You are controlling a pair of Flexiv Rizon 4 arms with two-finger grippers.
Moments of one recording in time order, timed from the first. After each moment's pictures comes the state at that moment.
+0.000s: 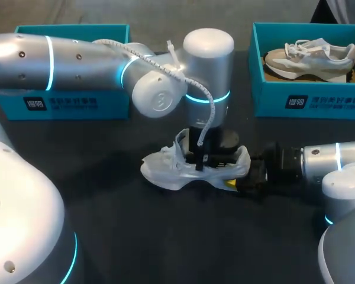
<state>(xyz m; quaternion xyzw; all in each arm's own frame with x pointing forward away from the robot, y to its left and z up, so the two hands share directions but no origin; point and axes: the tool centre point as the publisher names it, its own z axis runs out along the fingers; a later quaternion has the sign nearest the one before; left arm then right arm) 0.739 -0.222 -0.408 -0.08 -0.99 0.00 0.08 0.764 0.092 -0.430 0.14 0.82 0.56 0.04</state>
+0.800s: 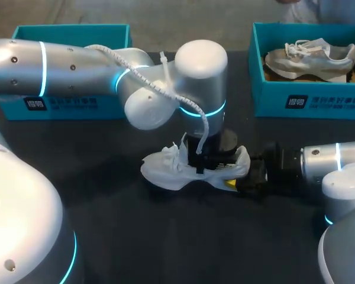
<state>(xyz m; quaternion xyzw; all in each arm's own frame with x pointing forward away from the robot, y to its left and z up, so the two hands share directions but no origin) 0.760 -0.227 -0.414 -0.06 -1.00 0.03 -0.01 0.764 0.092 -0.430 0.14 0.82 0.56 0.04</state>
